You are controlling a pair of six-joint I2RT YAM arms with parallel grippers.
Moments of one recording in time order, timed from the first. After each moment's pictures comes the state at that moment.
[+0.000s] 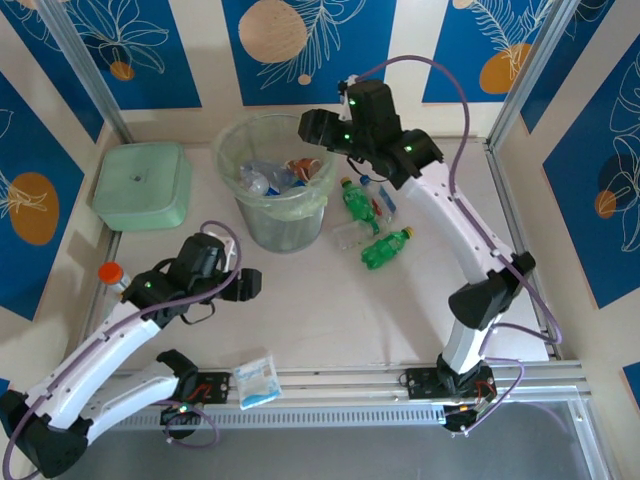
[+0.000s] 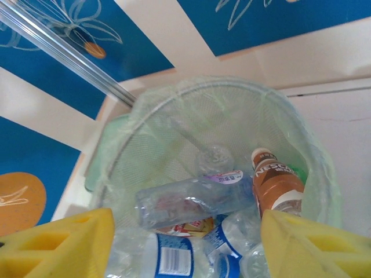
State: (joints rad) left arm -0.61 0.83 0.84 -0.87 0.01 -0.44; right arm 0.61 1.74 2.07 -0.75 -0.04 0.64
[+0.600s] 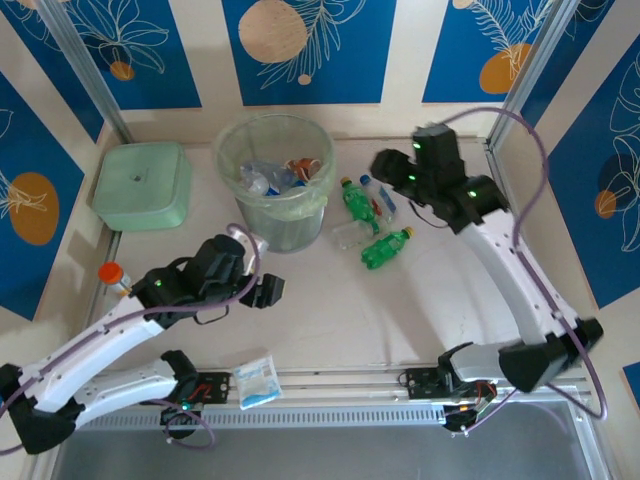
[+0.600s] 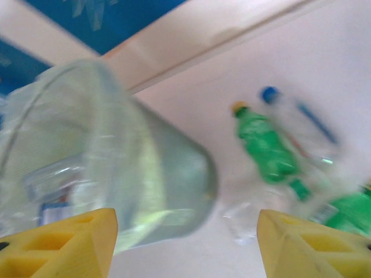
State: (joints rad) left arm -0.86 0.92 0.94 -0.83 -0.04 -0.39; right arm 0.40 1.29 1.51 -0.85 0.07 0.75
